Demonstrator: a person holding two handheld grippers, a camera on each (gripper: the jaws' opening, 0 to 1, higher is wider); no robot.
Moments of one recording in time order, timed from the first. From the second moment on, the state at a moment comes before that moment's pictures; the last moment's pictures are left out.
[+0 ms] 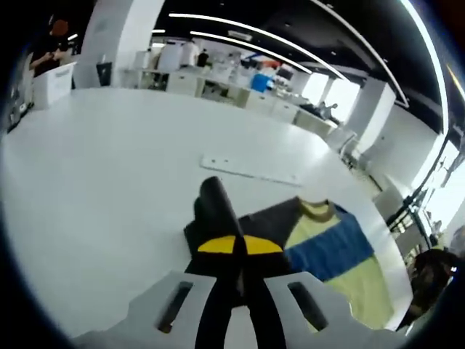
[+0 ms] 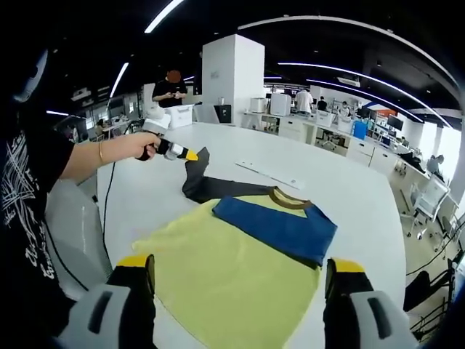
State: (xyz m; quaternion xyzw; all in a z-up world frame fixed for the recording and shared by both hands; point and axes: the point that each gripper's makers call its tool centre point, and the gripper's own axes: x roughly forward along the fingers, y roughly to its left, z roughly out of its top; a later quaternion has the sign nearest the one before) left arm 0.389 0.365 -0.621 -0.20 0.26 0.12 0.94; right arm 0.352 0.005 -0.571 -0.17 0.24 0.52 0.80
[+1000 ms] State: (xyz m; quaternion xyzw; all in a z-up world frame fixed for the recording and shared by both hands) left arm 0.455 0.264 -0.586 -0.18 0.25 0.01 0.95; right arm 0.350 -0.009 -0.578 -0.16 0.25 0.51 0.81
